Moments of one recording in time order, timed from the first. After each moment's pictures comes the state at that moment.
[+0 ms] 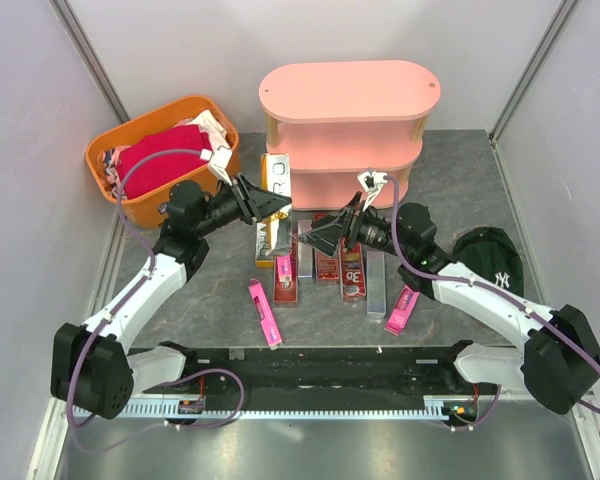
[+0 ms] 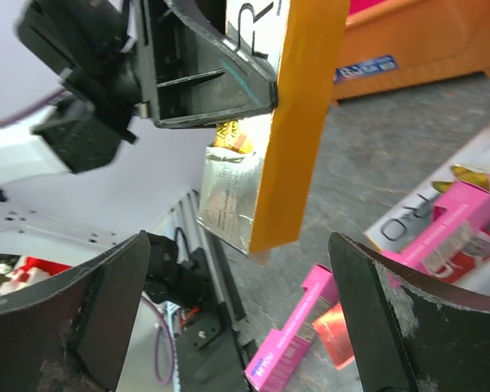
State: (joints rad) left arm -0.33 1.18 0.83 0.31 0.64 -0.77; right arm 0.64 1.21 0.74 0.51 -0.52 0.67
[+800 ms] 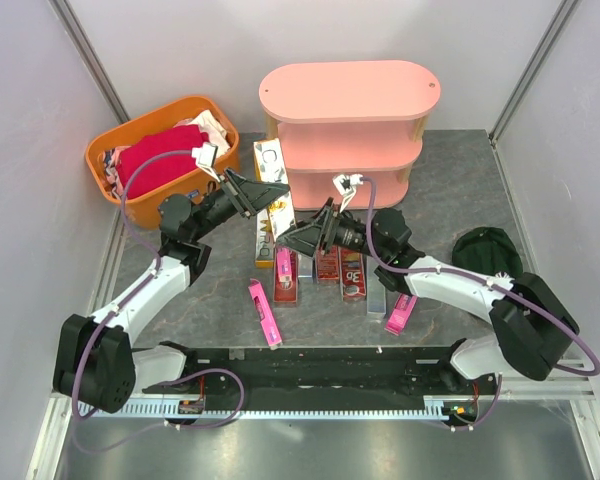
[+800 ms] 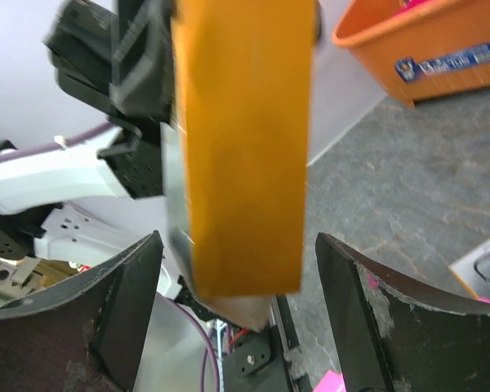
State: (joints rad) left arm -0.32 1.21 0.73 0.84 0.66 -1.14; right arm 0.74 1.41 0.75 0.82 -0.53 0.86
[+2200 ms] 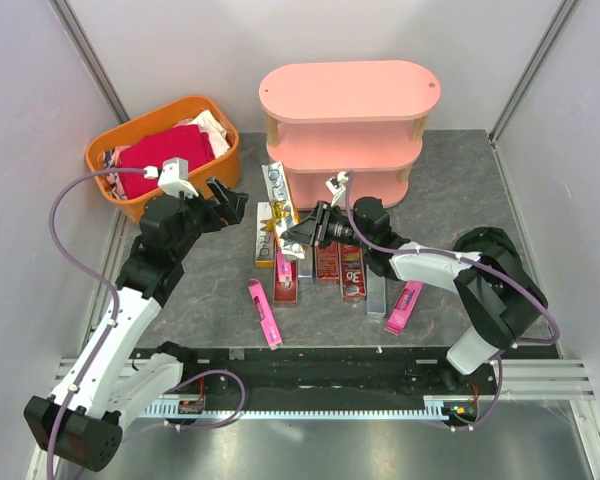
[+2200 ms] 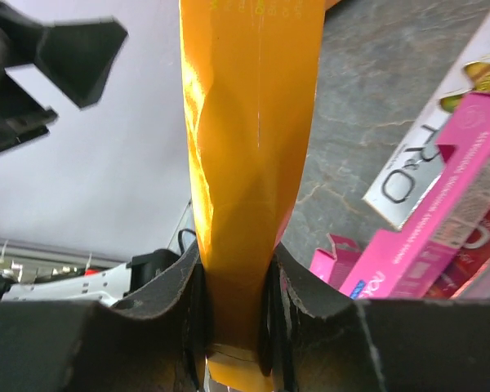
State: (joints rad) left arm -0.31 0.87 0.86 -0.16 0.00 -0.53; right arm 0.68 1.60 0.82 0.67 -0.52 0.94
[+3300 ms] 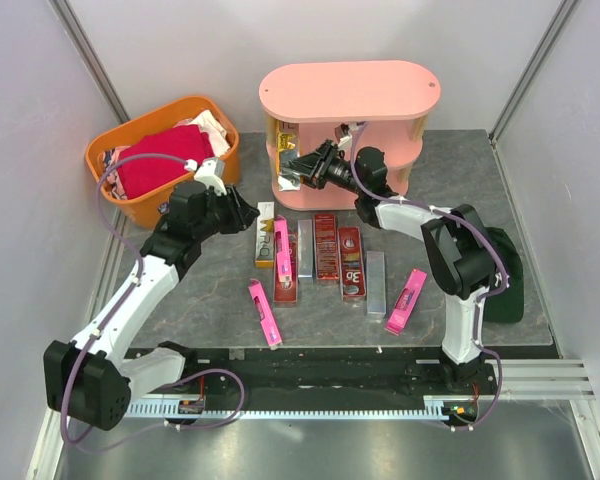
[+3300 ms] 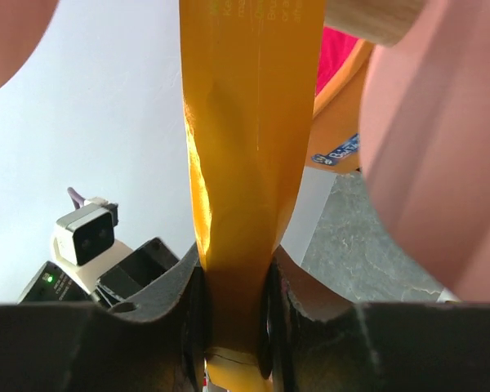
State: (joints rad) left arm -0.31 1.10 0.88 -0.20 0.18 -0.45; right arm 0.48 1.99 1.30 0.82 -0.60 1.30
